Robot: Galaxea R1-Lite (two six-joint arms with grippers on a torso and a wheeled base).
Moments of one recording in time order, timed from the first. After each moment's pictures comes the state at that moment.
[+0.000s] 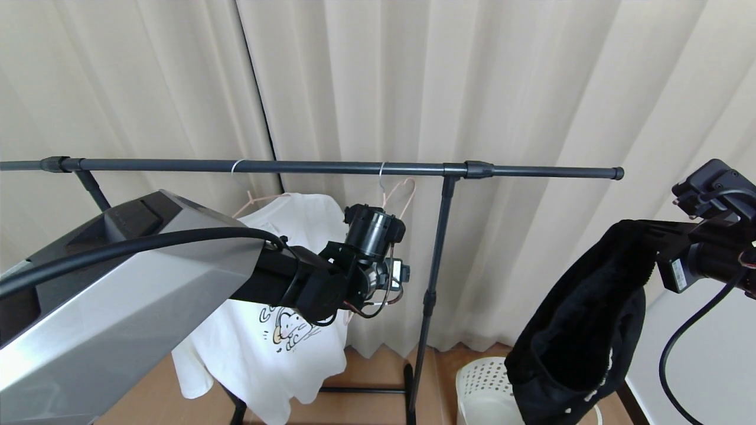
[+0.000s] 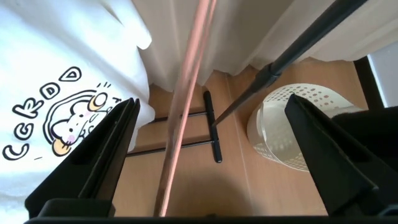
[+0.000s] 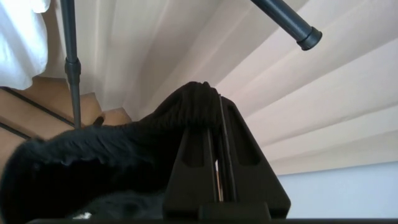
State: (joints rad) left arm -0.68 2.24 -1.42 -0.20 0.37 -0.28; right arm 0.00 1.38 -0.67 -0.40 0.14 -0.52
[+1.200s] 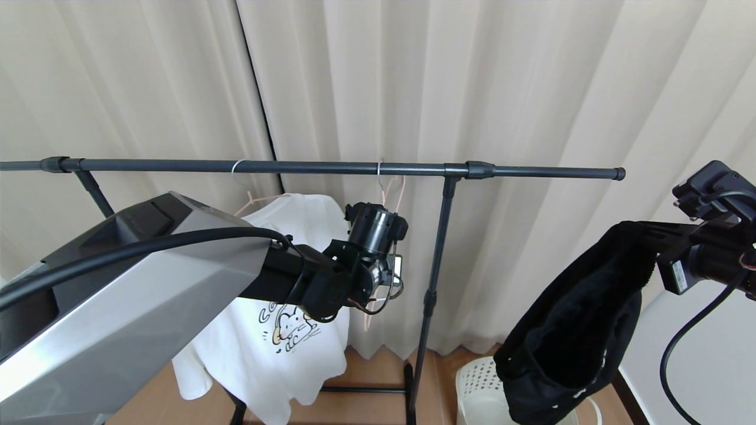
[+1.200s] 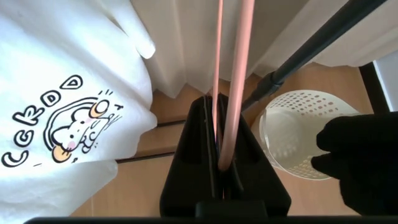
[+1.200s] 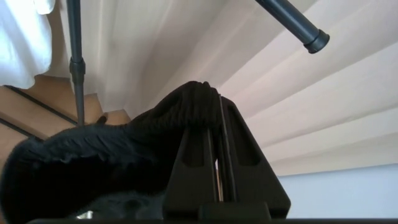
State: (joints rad) left arm -0.68 2.26 -1.45 -0.20 0.42 -0.27; right arm 0.00 1.38 -0.67 -0.40 0.14 -0.52
